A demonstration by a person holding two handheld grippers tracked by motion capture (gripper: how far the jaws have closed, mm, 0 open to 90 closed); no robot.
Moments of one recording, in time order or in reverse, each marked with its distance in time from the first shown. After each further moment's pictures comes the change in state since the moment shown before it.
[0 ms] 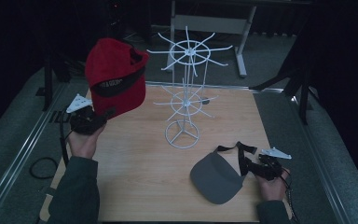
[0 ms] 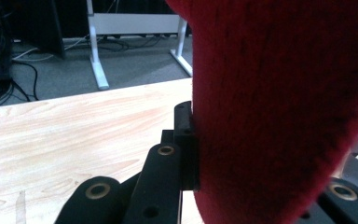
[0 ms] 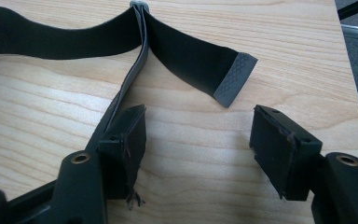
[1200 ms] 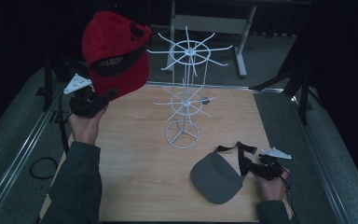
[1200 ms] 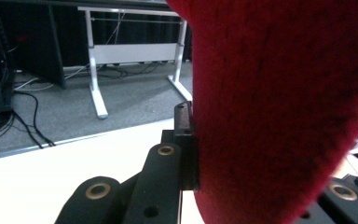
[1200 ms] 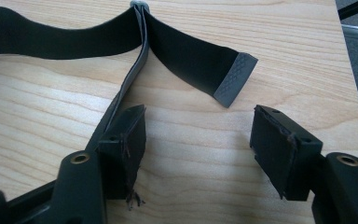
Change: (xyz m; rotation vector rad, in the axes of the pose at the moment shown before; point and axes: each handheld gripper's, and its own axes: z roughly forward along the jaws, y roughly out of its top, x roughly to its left) left arm -0.012 0.056 0.001 -0.092 -0.008 0.022; right arm 0.000 0.000 0.000 0.000 0.001 0.002
